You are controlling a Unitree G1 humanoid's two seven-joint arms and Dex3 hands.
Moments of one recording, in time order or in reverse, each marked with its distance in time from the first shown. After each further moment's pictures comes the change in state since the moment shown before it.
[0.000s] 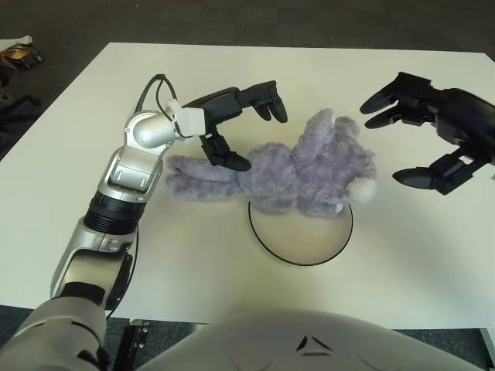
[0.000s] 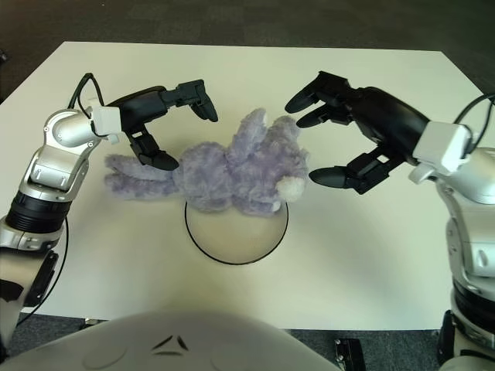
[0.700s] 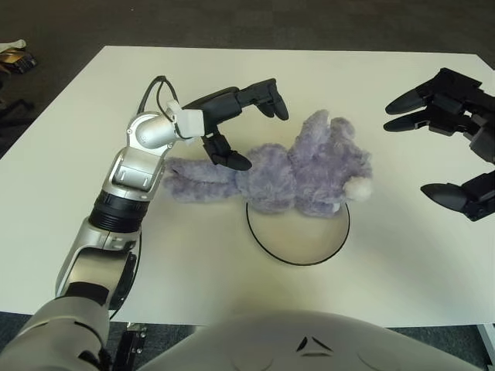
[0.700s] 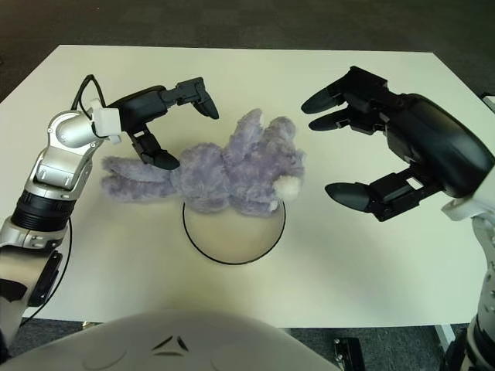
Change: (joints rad) left arm -0.002 -0.040 0.012 0.072 -0.006 -0.112 0.021; right arm 0.147 -0.006 -0.245 -0.273 0.142 0.264 -0.076
